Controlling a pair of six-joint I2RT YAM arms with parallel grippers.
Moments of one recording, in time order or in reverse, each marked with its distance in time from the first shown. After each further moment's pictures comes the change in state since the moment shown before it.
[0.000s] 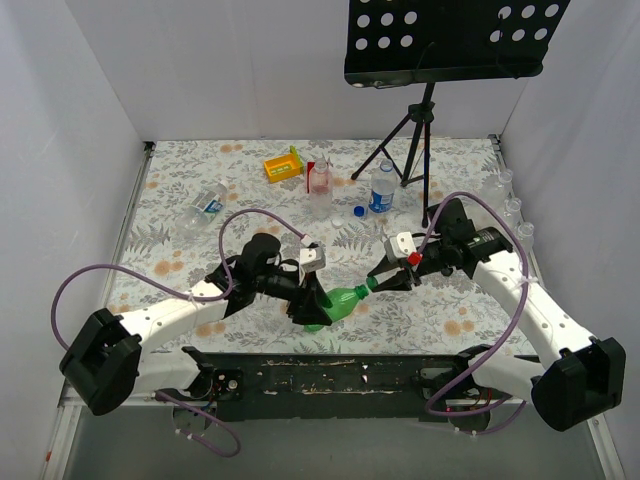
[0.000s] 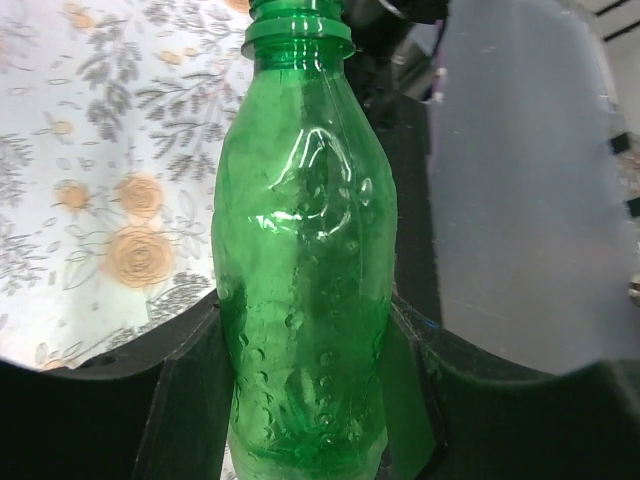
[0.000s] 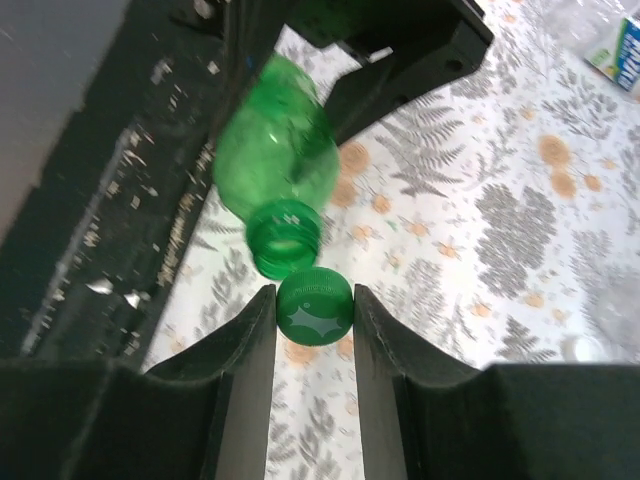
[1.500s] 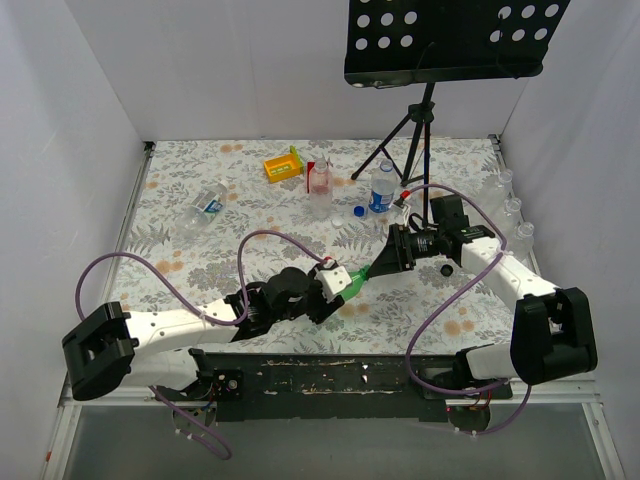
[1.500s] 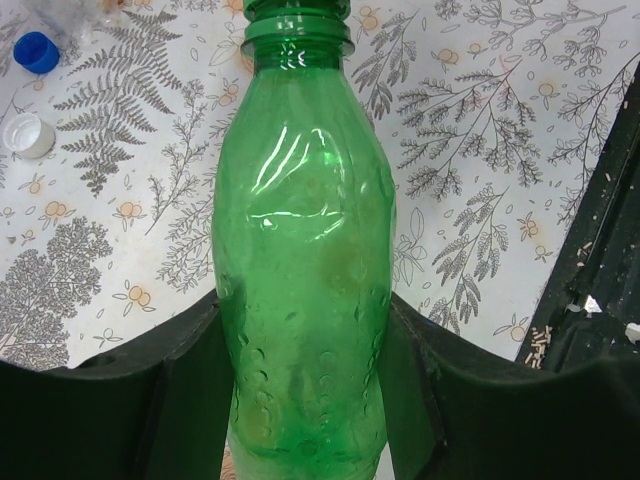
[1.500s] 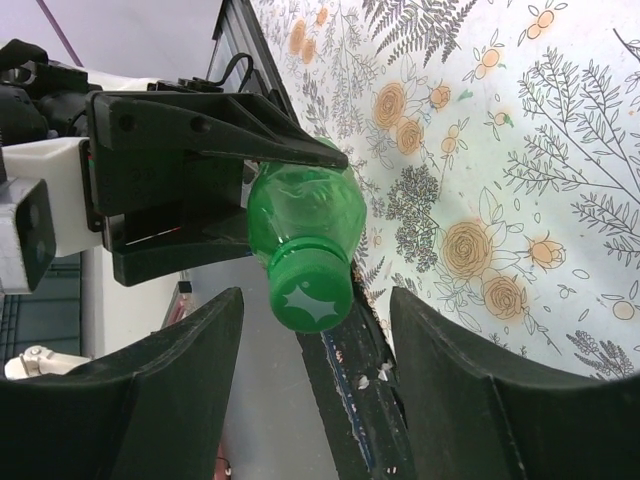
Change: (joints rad) left arm -0.339 0.014 -0.021 0.096 -0.921 0.167; right arm -0.149 0.205 -0.122 0.451 0.036 1.347
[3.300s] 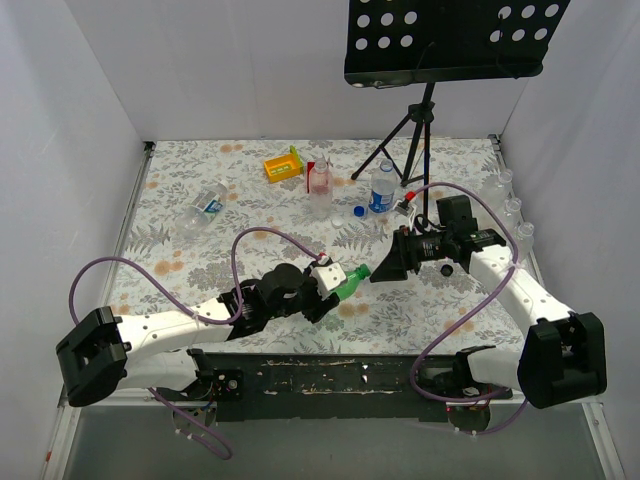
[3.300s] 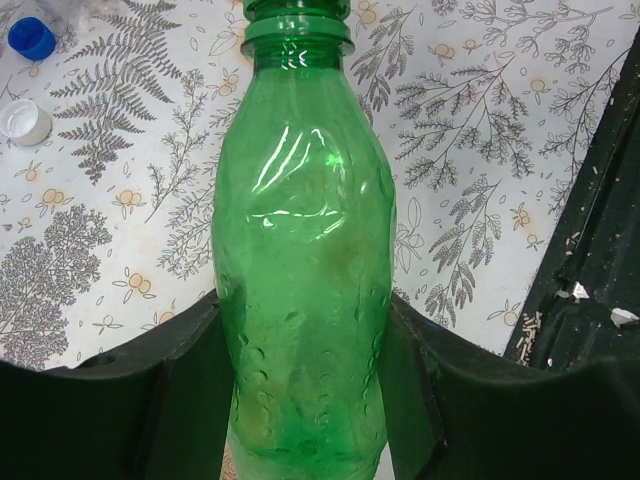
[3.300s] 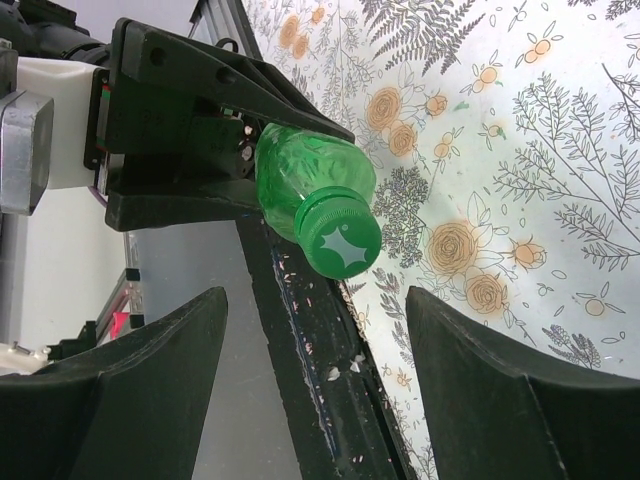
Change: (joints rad) left arm 0.039 -0.038 0.000 -0.052 0.061 -0.013; right arm 0.000 -0.120 0.003 -0.093 0.031 -0.144
